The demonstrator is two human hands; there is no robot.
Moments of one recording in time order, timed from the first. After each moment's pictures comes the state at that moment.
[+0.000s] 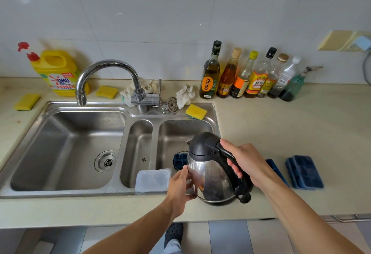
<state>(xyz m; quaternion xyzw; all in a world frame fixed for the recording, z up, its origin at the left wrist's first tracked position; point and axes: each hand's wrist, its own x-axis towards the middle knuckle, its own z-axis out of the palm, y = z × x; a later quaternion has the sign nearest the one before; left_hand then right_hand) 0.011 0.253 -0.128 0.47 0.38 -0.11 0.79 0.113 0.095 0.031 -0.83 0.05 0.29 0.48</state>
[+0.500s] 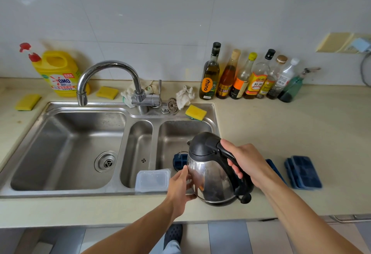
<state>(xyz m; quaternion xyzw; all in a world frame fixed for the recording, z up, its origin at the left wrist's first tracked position) 0.008 0.251 -0.120 0.46 0.38 -0.10 0.80 0.110 0.093 0.034 -0.83 0.05 0.28 0.47</state>
